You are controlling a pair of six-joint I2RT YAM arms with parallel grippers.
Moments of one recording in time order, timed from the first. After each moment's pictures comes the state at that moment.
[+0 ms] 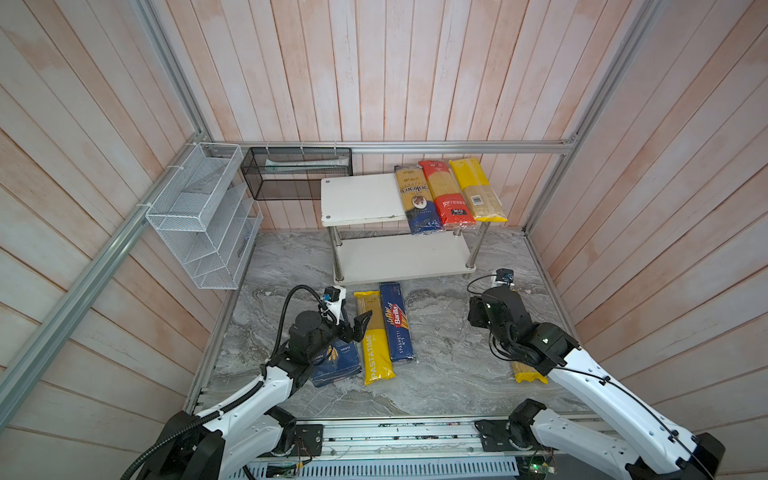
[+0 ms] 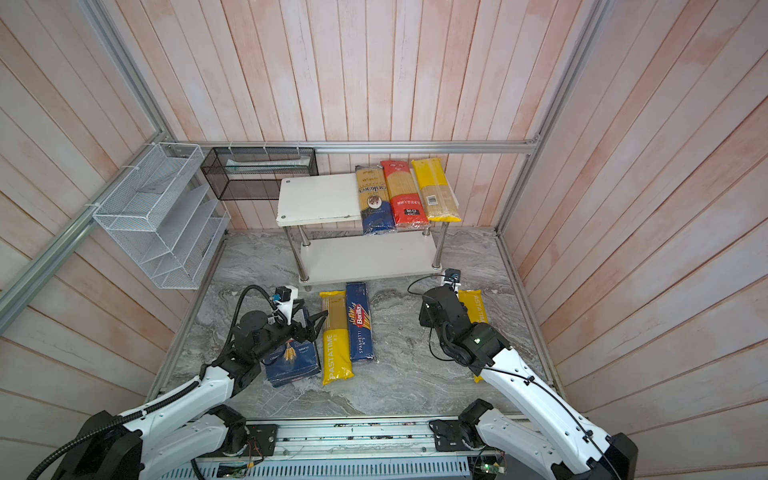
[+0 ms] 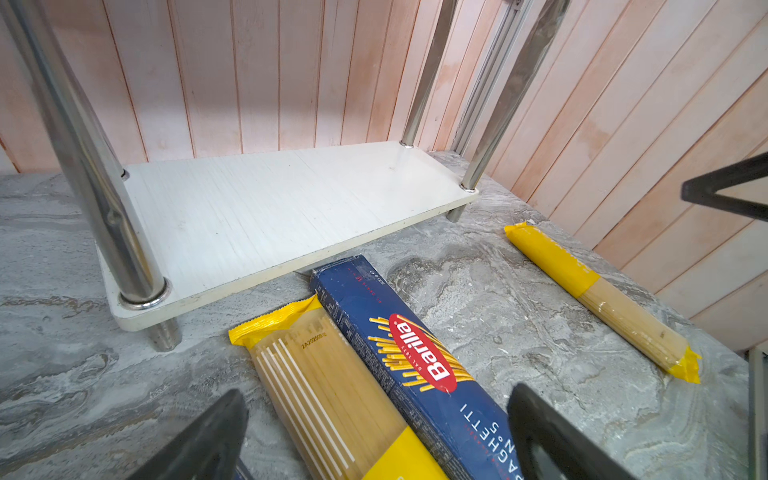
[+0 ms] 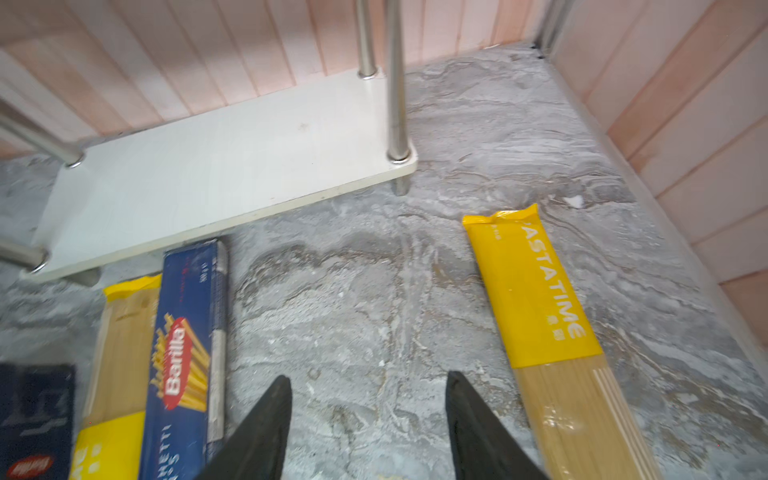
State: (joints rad) left arm -0.47 1.02 0.34 0.45 0.21 -0.19; right arm 0.59 0.91 0.86 -0.66 0.51 0.60
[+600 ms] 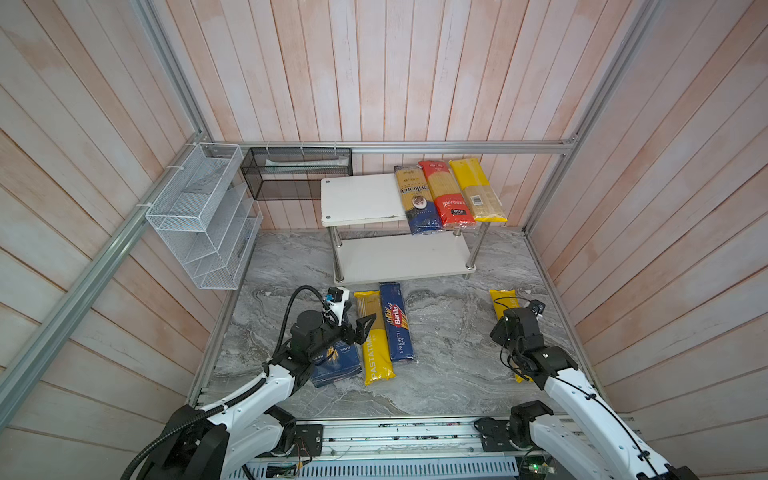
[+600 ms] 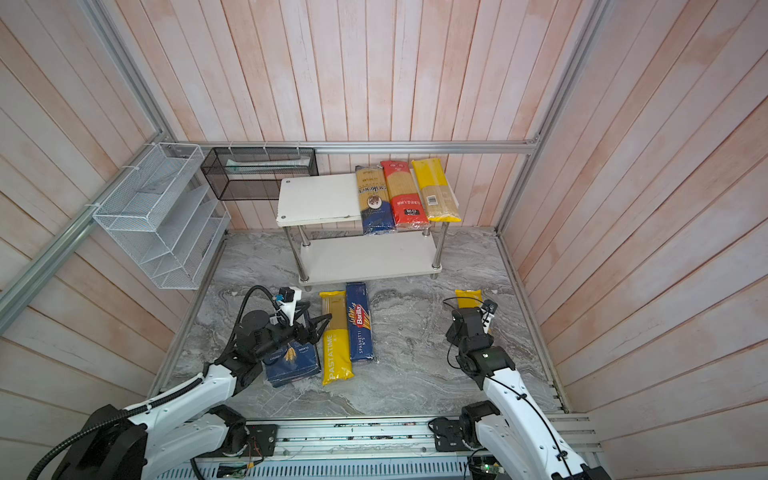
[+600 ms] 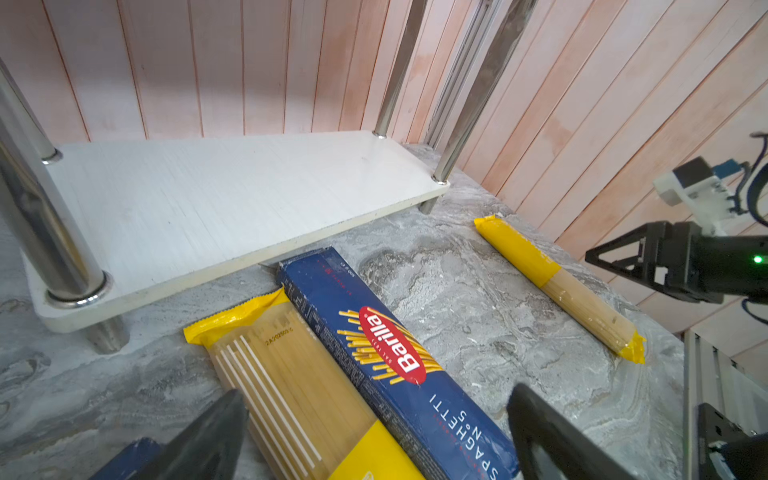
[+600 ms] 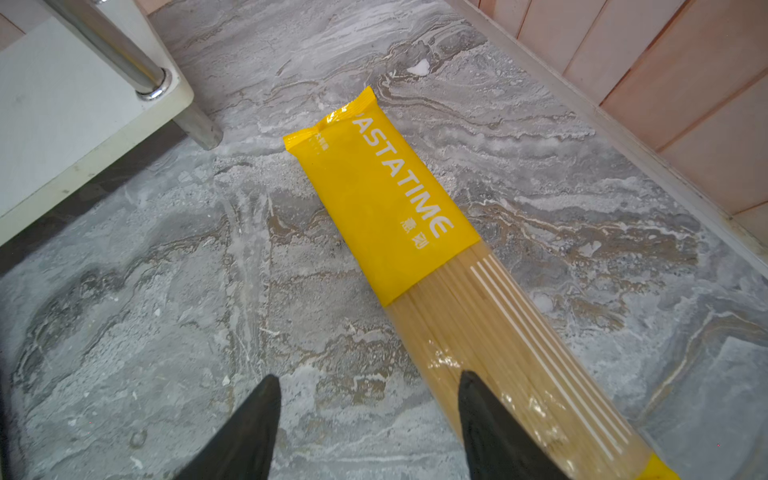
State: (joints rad) left arm -0.47 1.07 0.34 0.48 0.30 -0.23; right arm 0.22 0.82 0.49 -0.51 0.40 0.67
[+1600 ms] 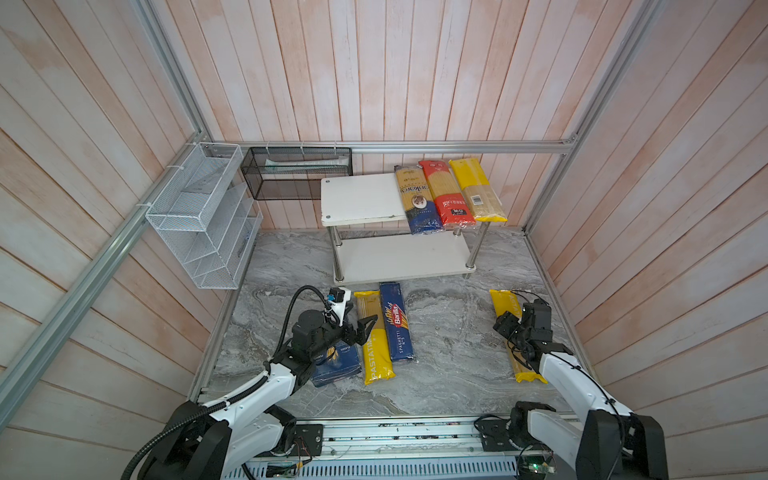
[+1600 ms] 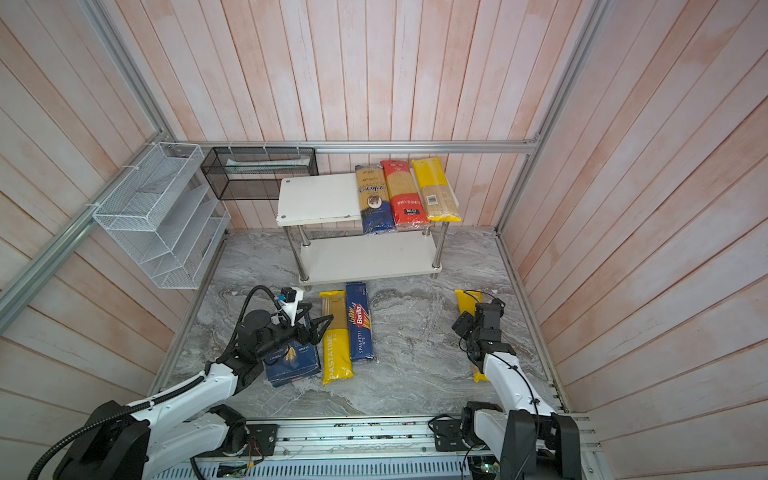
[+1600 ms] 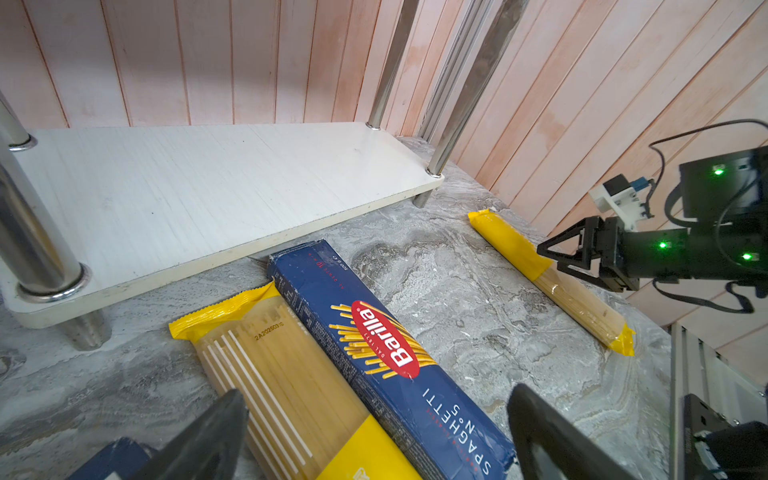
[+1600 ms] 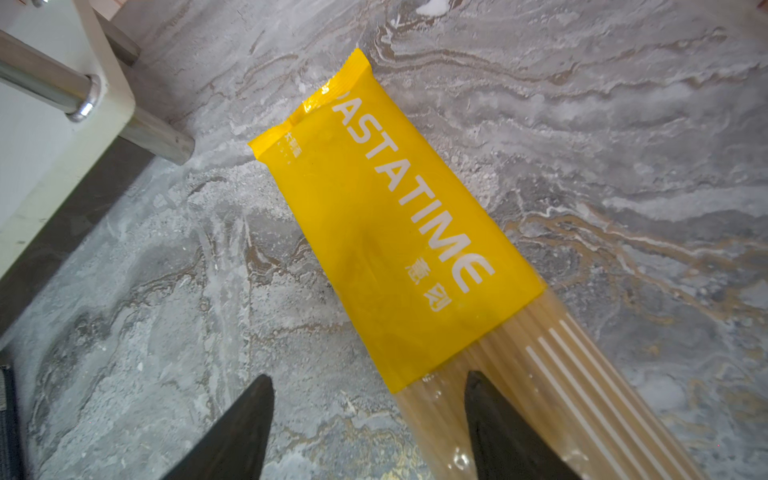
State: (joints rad) left arm -0.48 1.08 0.34 0.49 0.31 -0.24; right arm -0.08 1.08 0.40 -0.15 0.03 0.57
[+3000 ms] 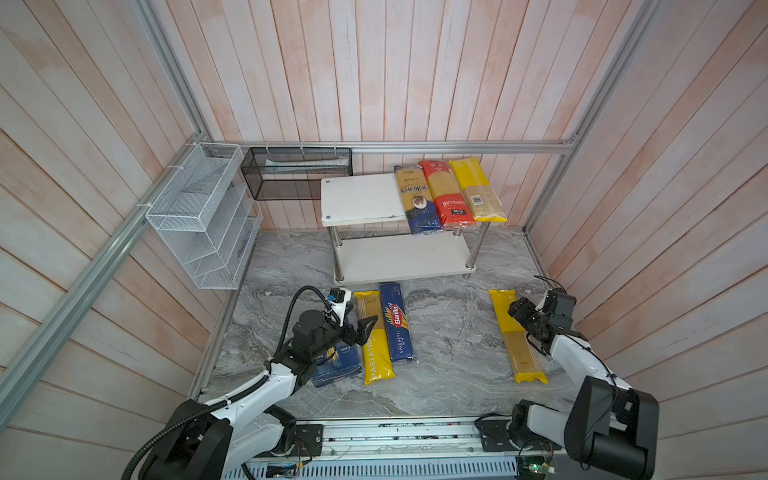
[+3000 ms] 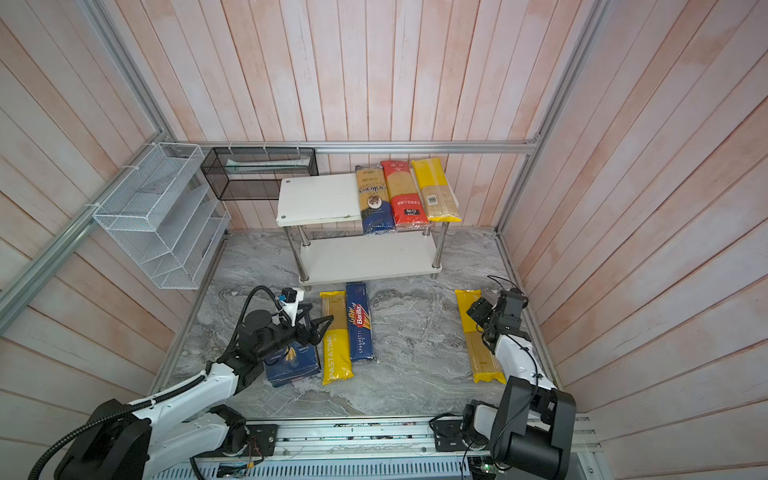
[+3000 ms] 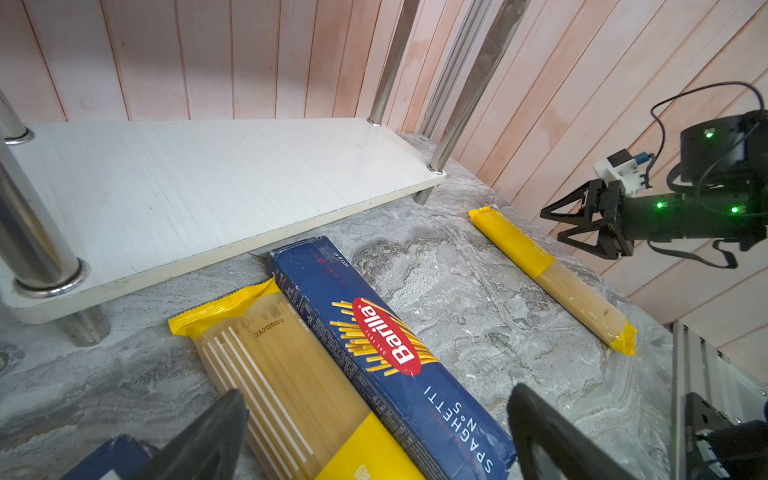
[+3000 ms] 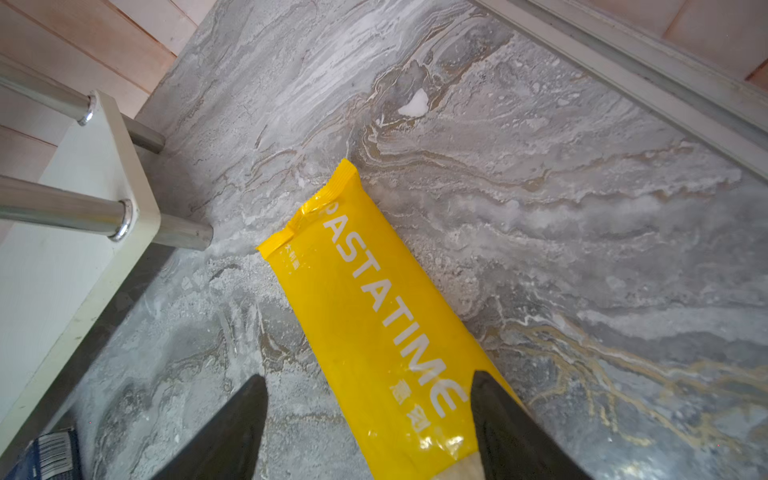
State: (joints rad) left arm -0.48 1.09 0.34 0.49 0.31 -0.24; right arm -0.31 1.21 0.55 -0.10 -0.17 0.52
